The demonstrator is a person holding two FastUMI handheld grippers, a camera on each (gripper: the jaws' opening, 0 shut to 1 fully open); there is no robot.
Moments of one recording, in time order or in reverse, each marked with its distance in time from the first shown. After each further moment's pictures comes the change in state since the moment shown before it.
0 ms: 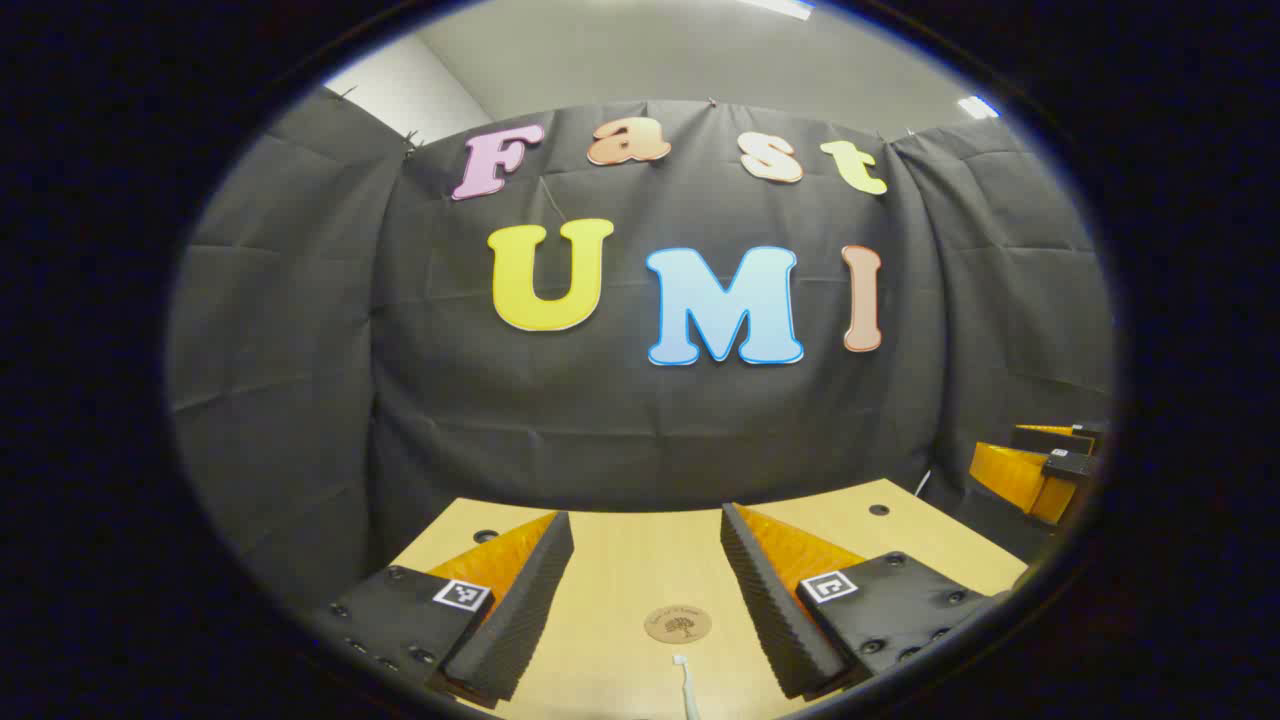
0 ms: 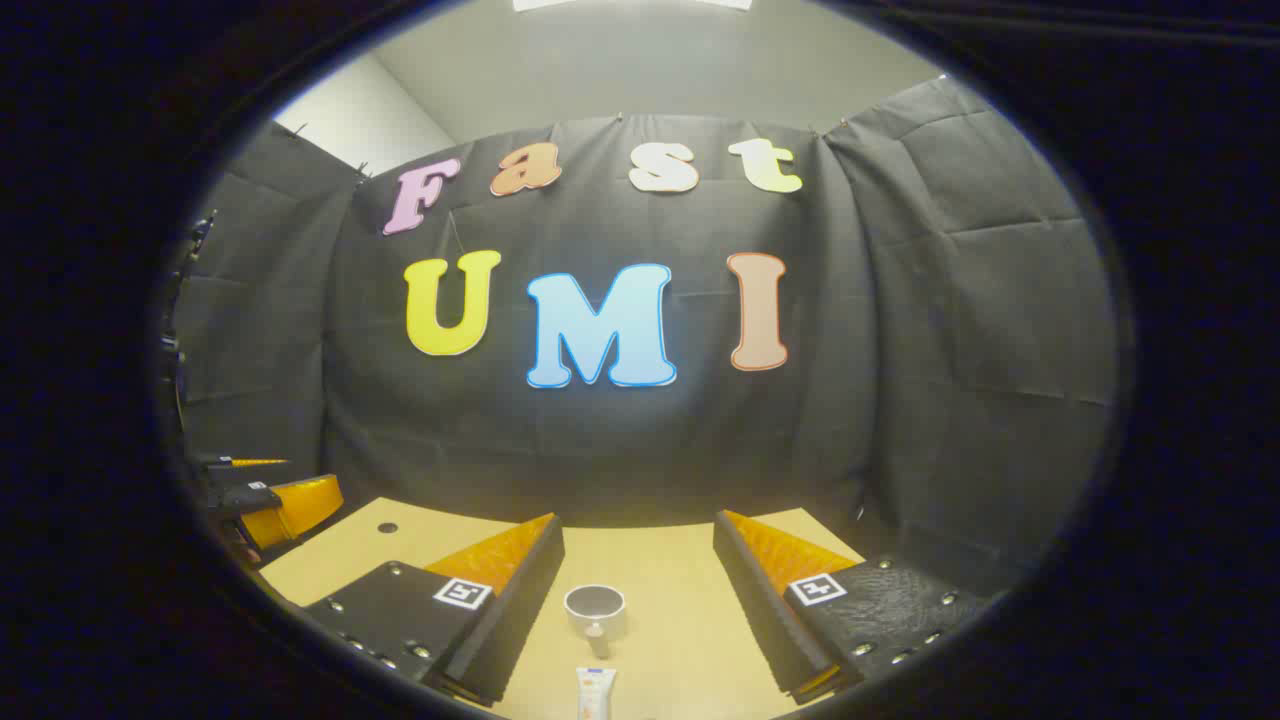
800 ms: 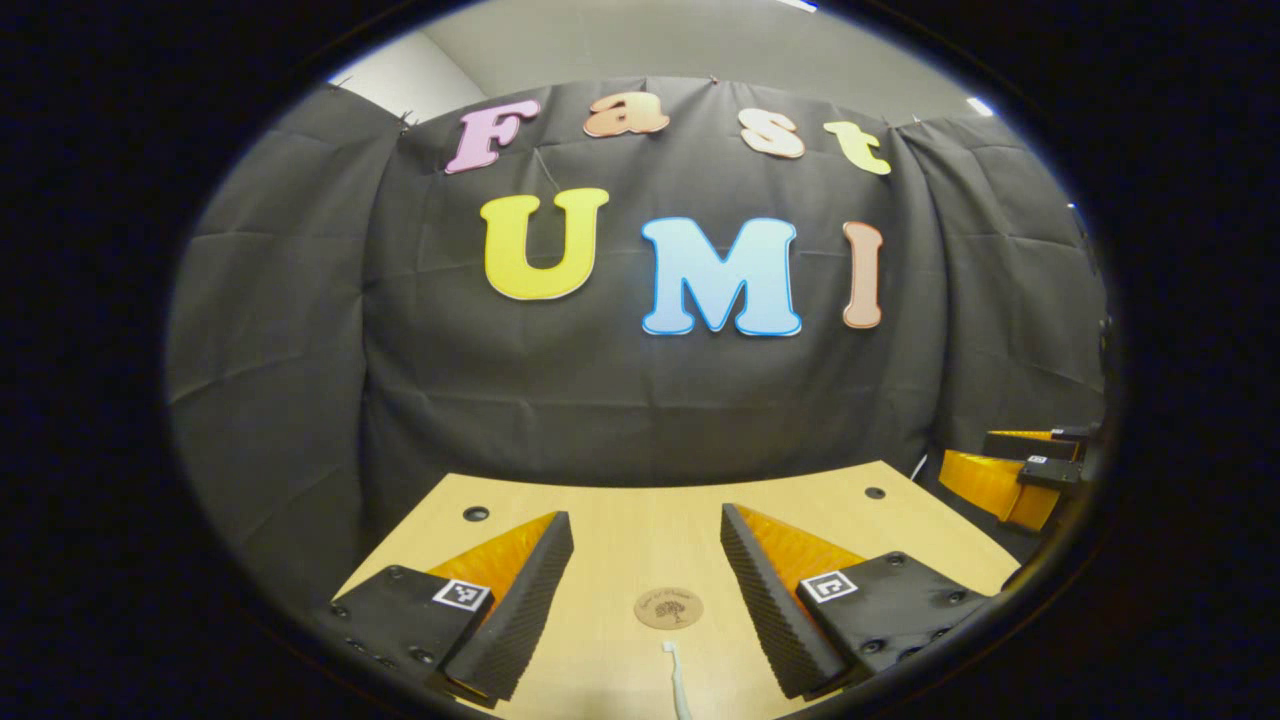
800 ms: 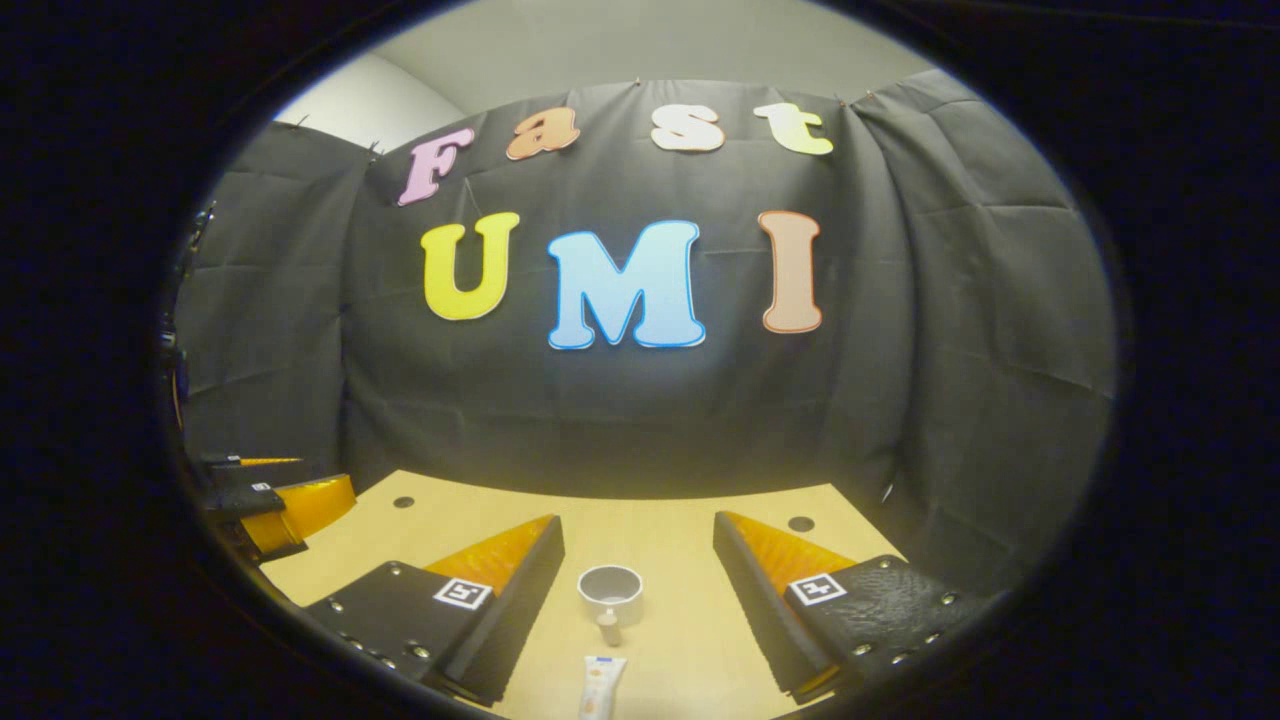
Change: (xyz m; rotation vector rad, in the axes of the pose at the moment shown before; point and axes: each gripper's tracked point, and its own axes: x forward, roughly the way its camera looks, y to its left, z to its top) left arm 0.013 -0.003 -0.033 -0.022 0.107 -0.003; right arm 0.027 0.016 -0.026 -0.009 0.125 0.089
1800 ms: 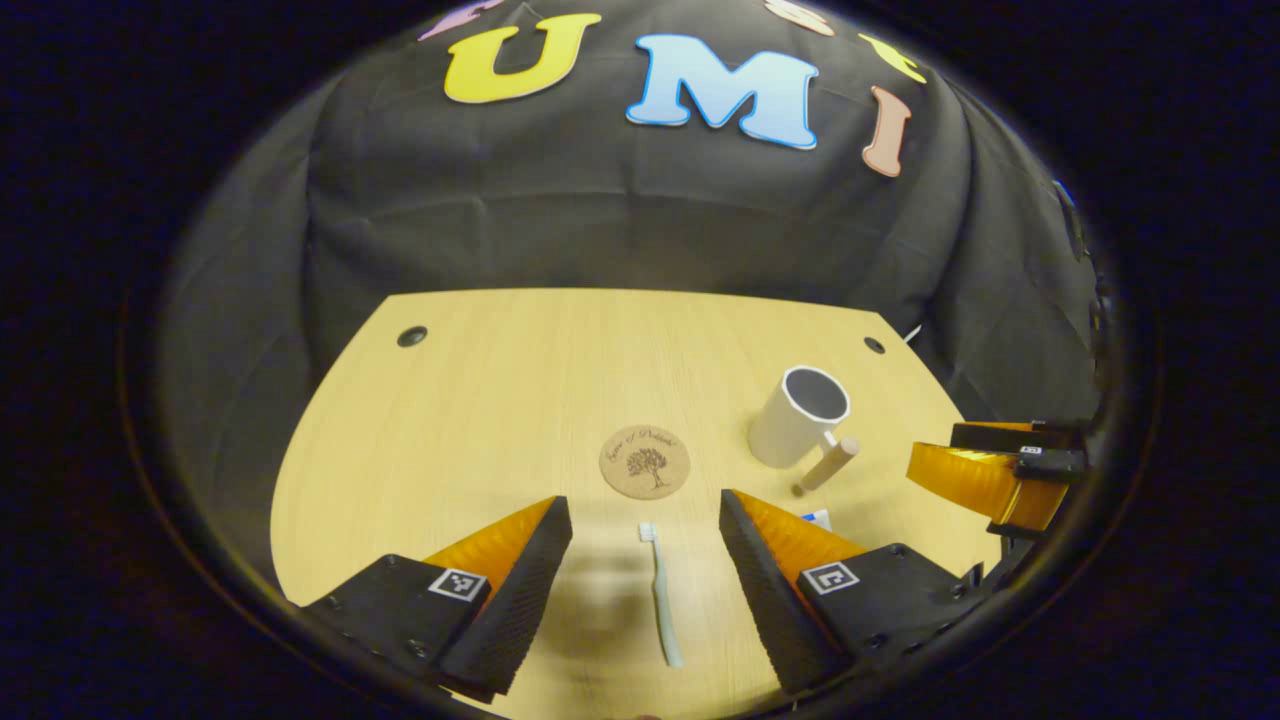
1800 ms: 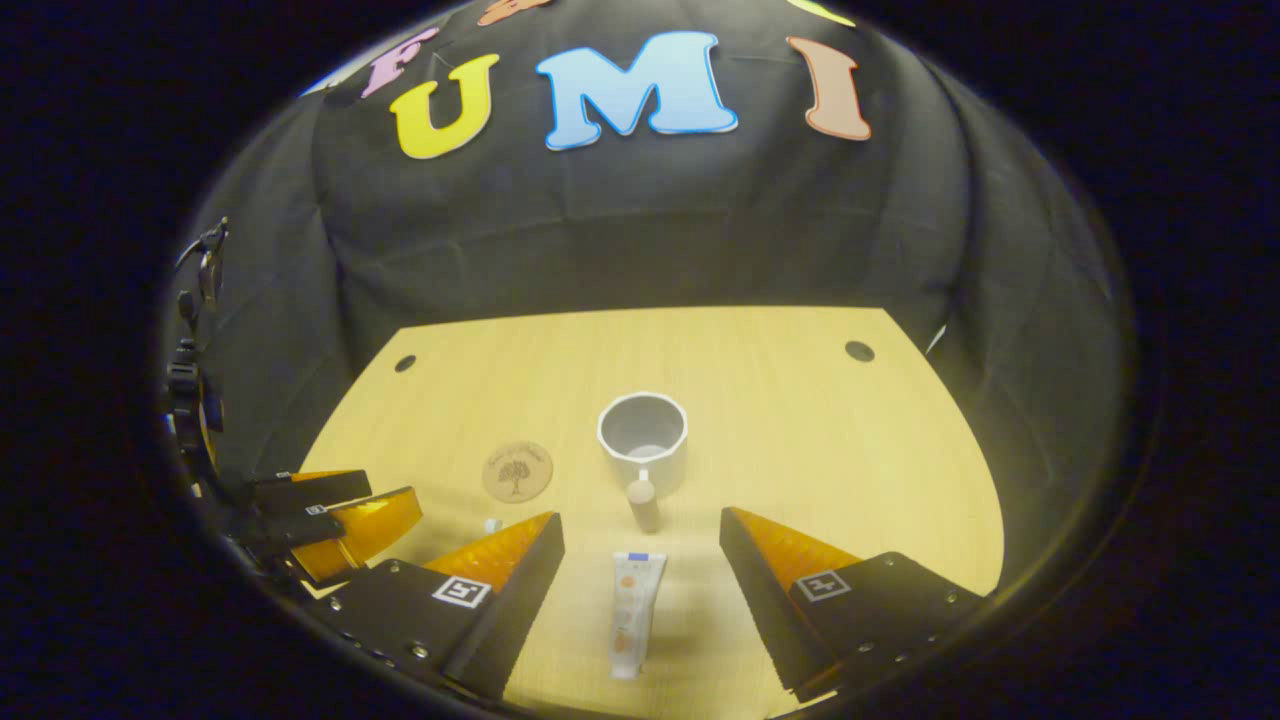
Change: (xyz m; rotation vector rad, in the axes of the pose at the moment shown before) left arm 0.051 -0.004 -0.207 -0.080 0.614 -0.083; right arm 0.037 0.028 -0.152 0.058 0.611 0.063
